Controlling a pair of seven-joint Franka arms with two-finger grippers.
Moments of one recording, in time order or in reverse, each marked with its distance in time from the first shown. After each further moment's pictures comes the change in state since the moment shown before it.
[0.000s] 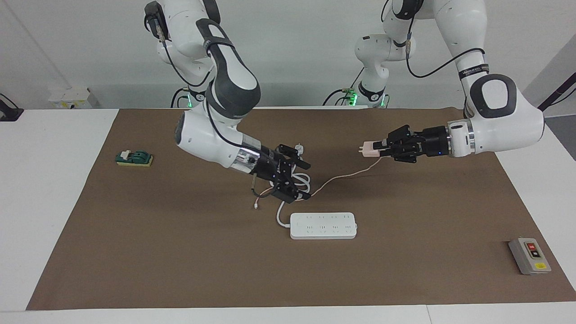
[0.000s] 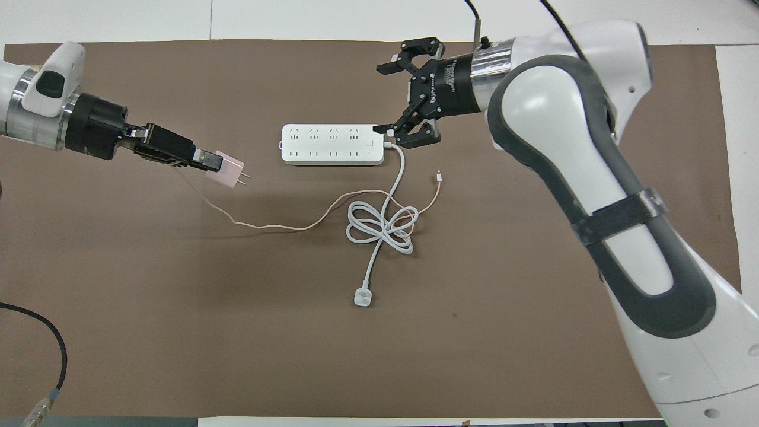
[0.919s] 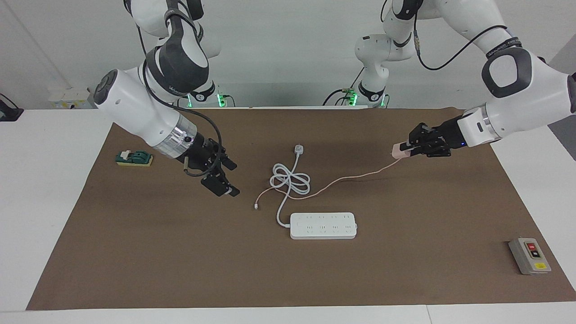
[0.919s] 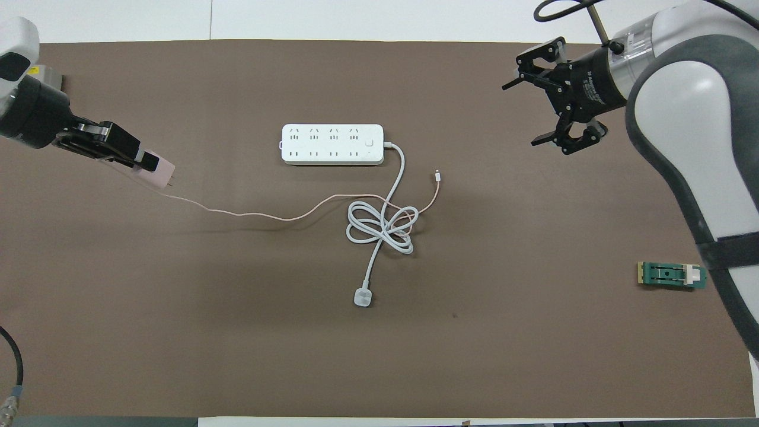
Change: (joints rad) left arm -0.006 -0.003 -0.006 0.200 0.452 -0.043 -0.159; right arm -0.179 -0.131 -0.014 0.002 -0.530 -0.321 -0.594
